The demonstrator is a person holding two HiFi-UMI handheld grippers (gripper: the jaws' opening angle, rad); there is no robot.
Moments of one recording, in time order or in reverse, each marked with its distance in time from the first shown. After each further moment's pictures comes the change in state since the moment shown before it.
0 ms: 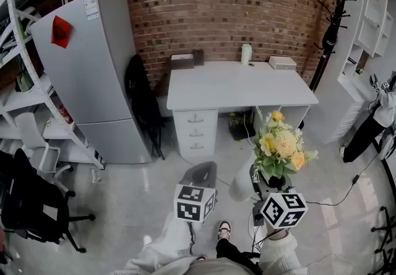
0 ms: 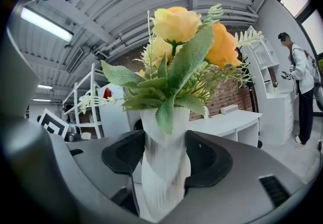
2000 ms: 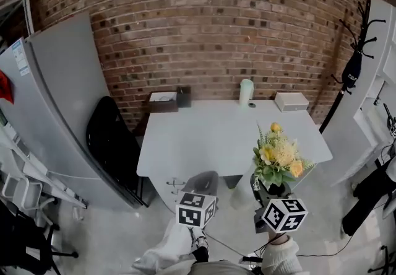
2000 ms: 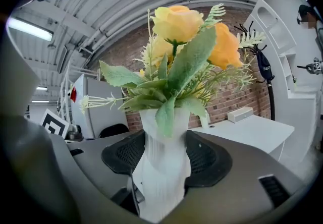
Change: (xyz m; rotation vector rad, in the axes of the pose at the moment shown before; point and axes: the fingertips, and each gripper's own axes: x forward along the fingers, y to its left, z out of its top) left arm 0.403 0.111 0.116 -0.021 -0.006 0.011; right arm 0.361 -0.233 0.087 0.001 0.041 0.046
